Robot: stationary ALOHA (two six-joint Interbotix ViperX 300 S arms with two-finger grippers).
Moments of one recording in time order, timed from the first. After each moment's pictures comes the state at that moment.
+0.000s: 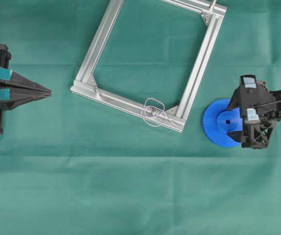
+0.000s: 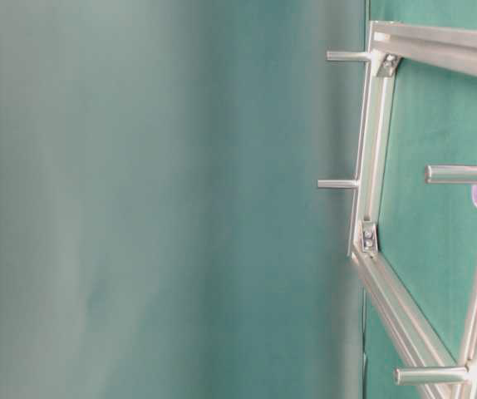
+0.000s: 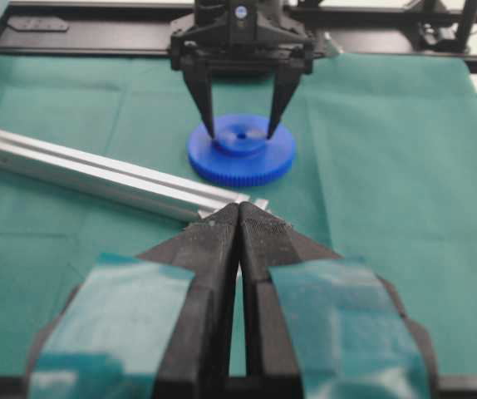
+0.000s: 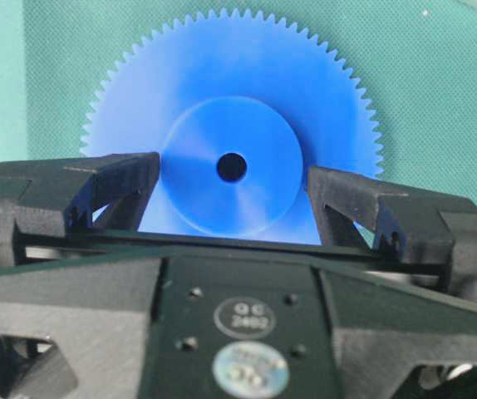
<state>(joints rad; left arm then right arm) 0.00 -0.96 1.16 -0.02 -0.09 0.01 0.02 -0.29 1.08 0.01 0.36 0.24</state>
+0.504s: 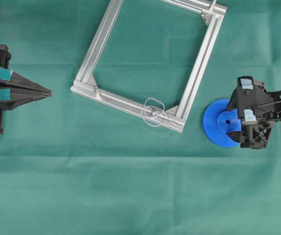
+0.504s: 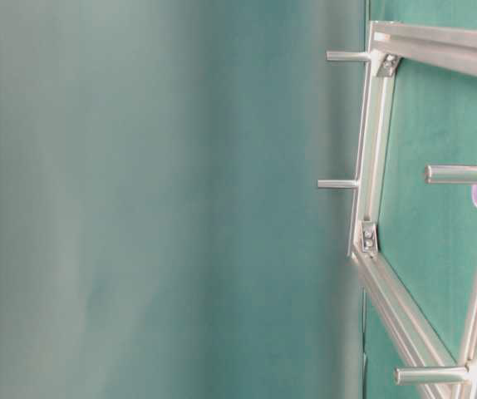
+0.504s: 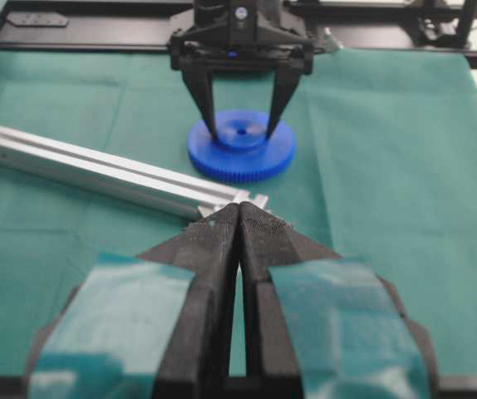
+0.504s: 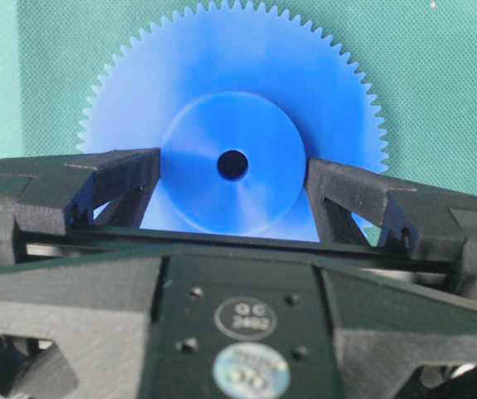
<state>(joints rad) 0.00 -0.96 1.16 -0.02 -0.09 0.01 0.02 -0.27 1.08 0.02 0.35 0.25</state>
